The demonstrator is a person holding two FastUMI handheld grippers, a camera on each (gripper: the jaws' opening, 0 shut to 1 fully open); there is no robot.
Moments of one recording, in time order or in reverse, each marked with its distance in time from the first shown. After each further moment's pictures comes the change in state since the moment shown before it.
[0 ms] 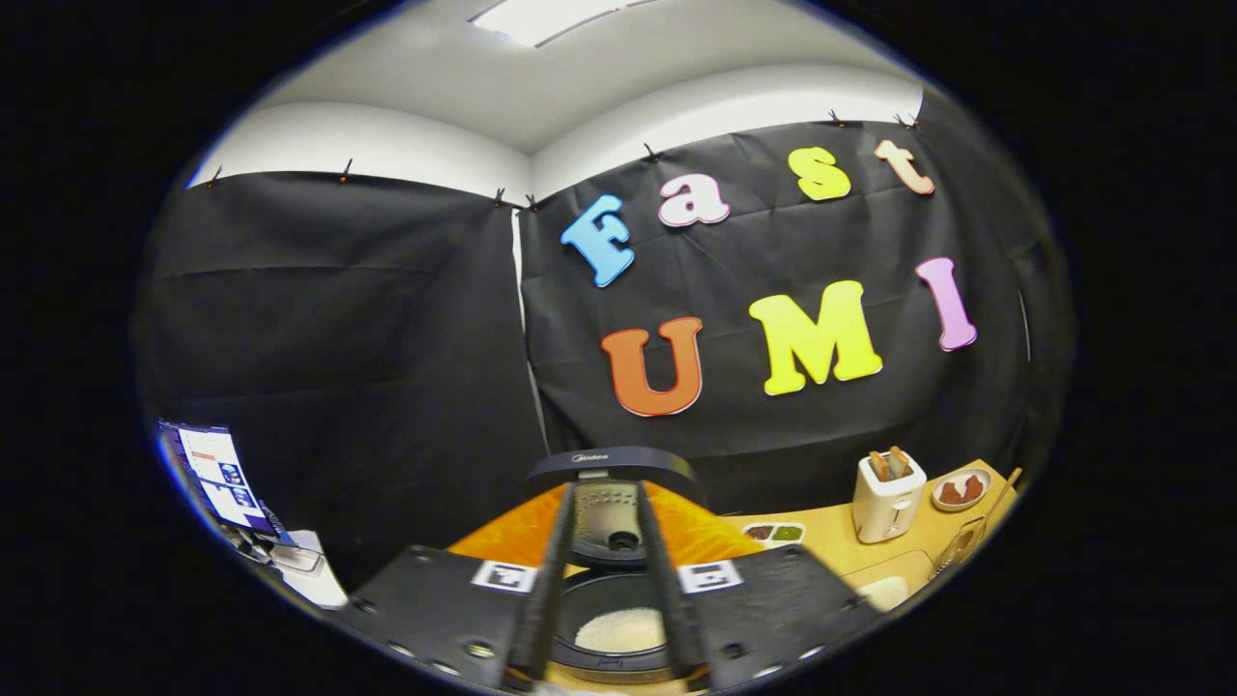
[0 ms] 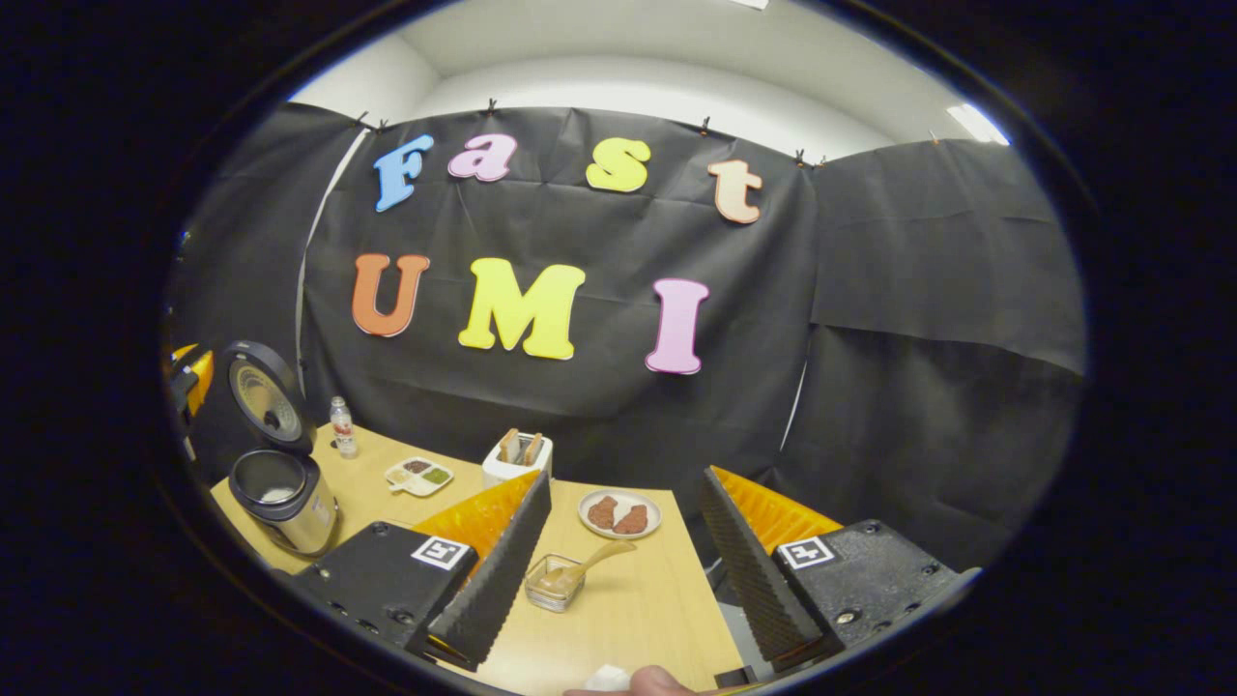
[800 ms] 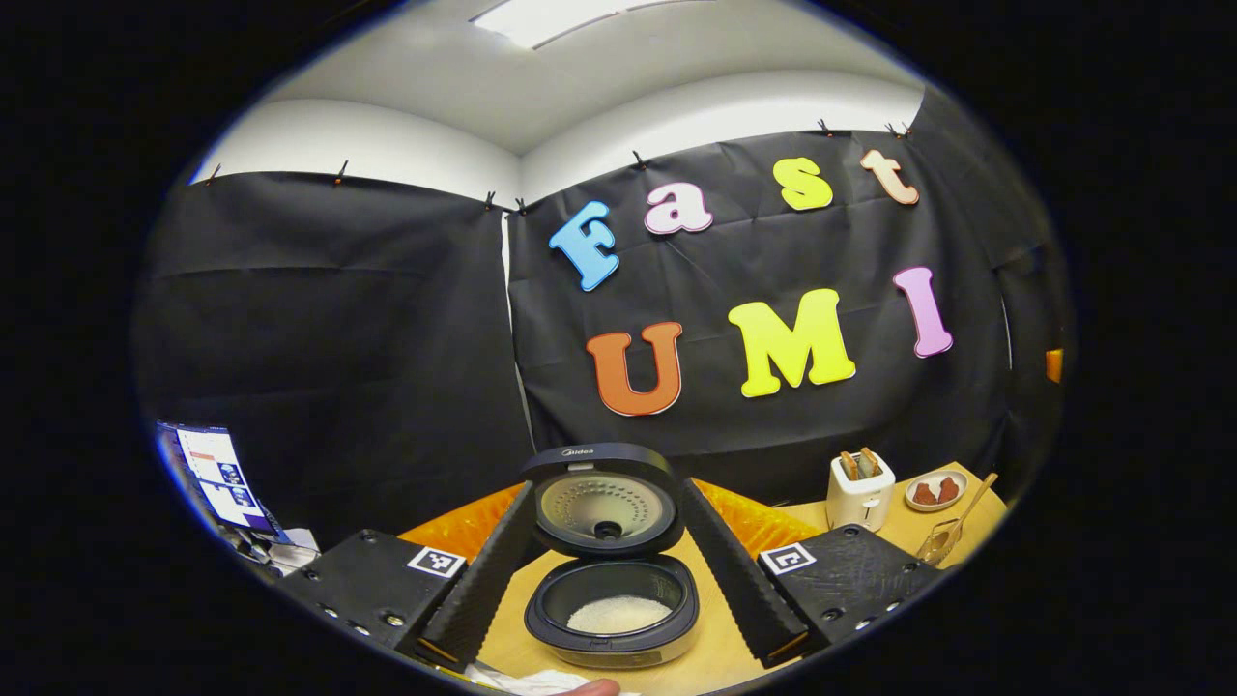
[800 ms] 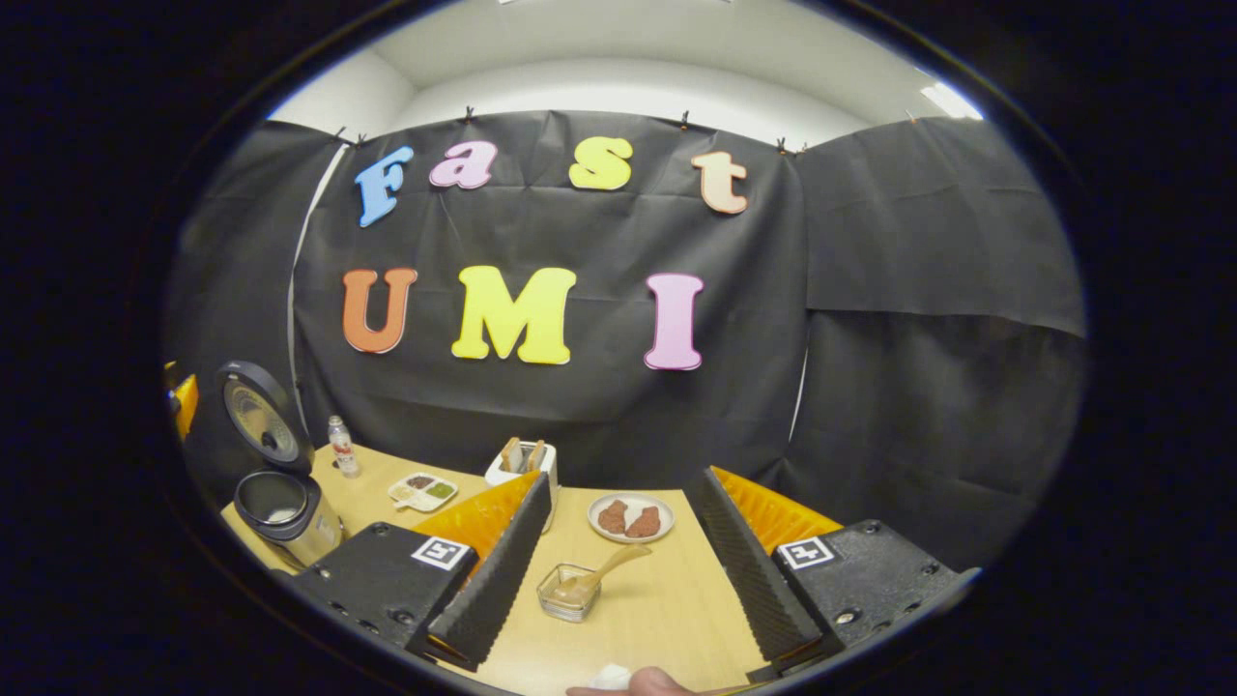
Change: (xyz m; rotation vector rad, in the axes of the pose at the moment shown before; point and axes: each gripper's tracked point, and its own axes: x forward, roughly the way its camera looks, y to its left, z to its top) left arm -0.036 0.007 0.020 -0.012 0.002 0.007; right arm 0.032 0.003 -0.014 0.079 -0.005 -0.010
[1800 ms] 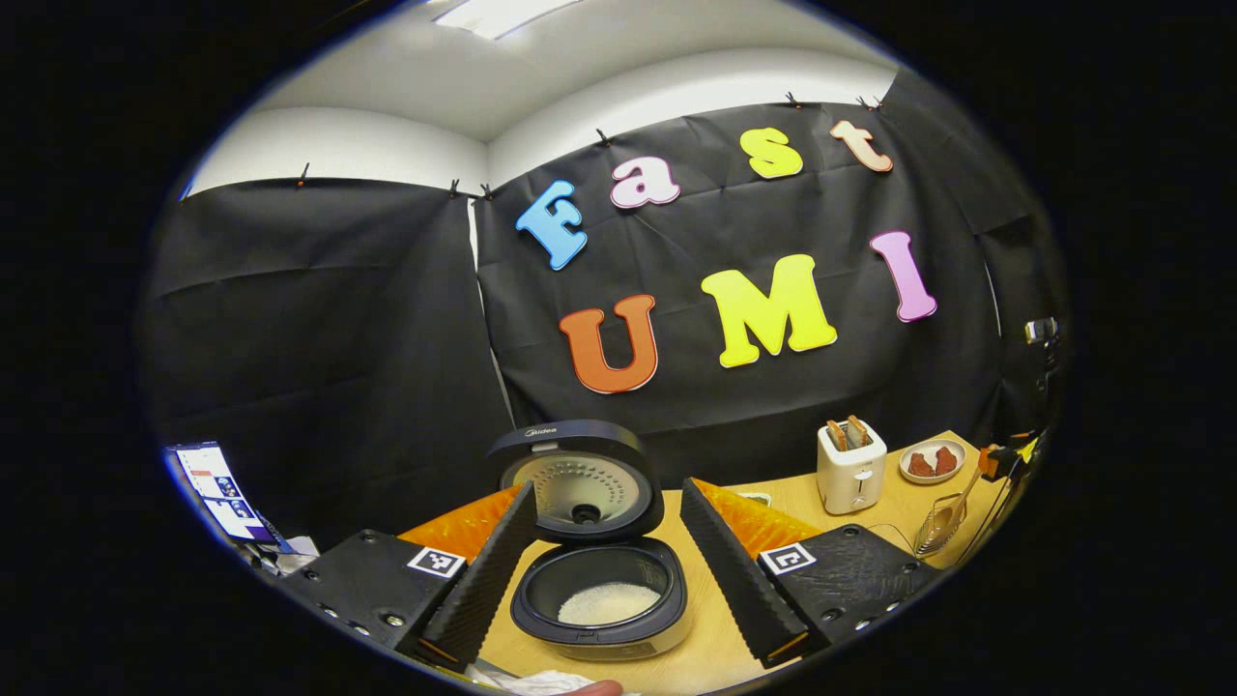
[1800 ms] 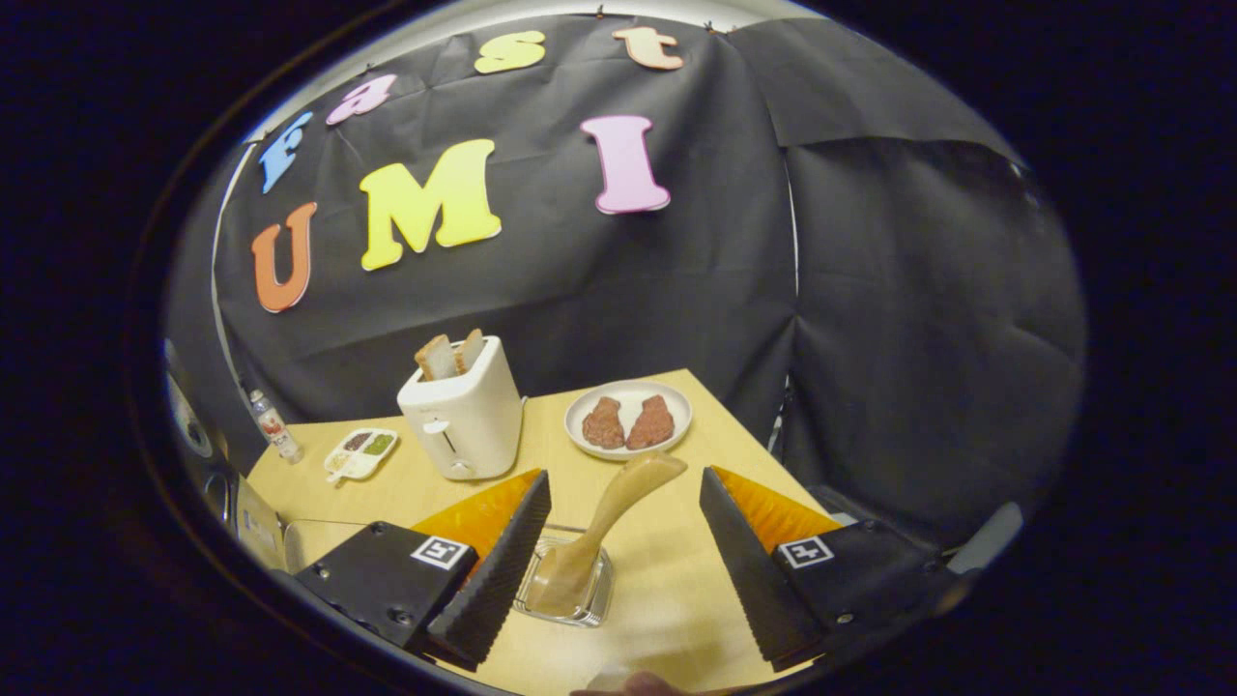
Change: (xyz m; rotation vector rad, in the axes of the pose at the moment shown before) left arm 0.011 -0.031 -0.025 0.077 0.087 -0.056; right arm 0.188 -0.010 -0.222 0.255 0.311 -0.095
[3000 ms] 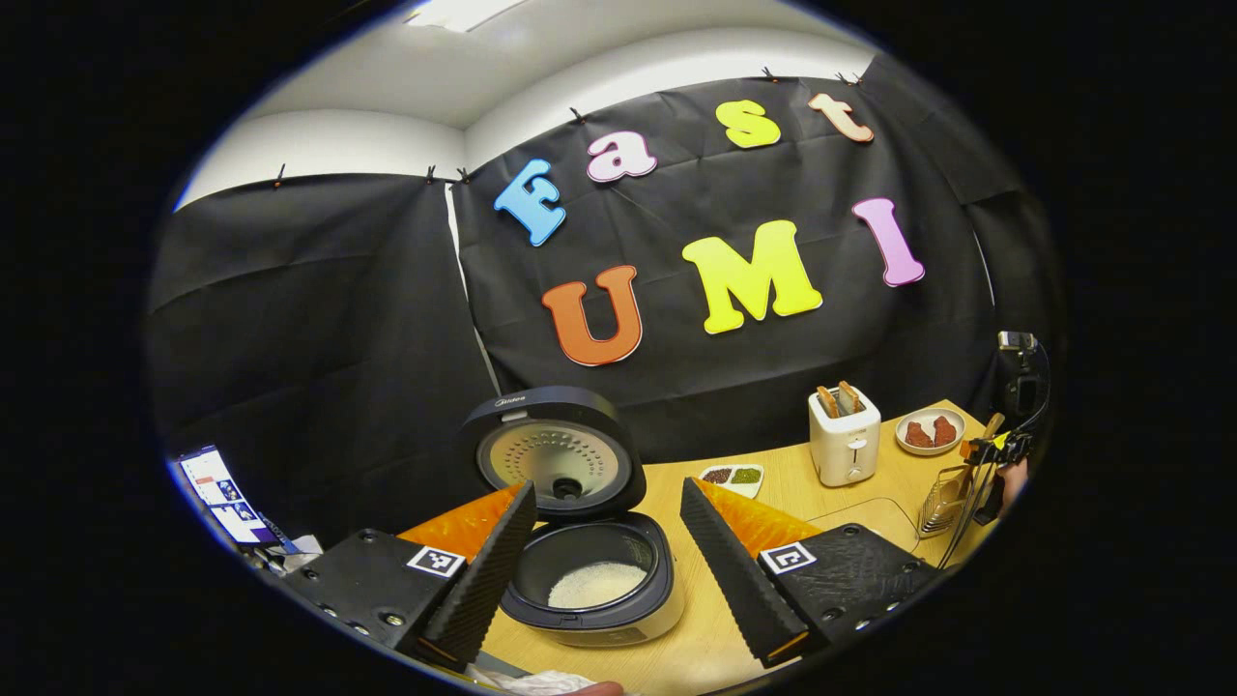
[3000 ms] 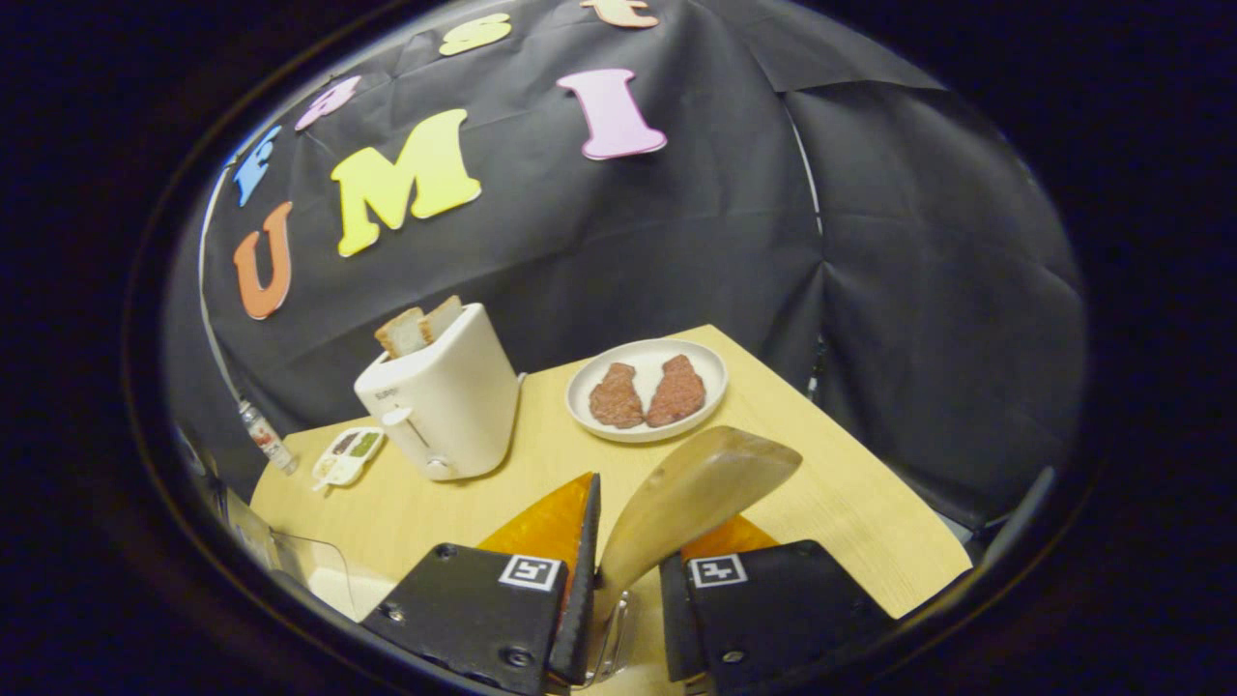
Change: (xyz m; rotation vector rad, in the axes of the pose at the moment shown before) left arm 0.000 -0.026 -0.026 0.056 0.063 -0.018; right arm 0.075 0.022 -0.028 0.061 0.075 0.112
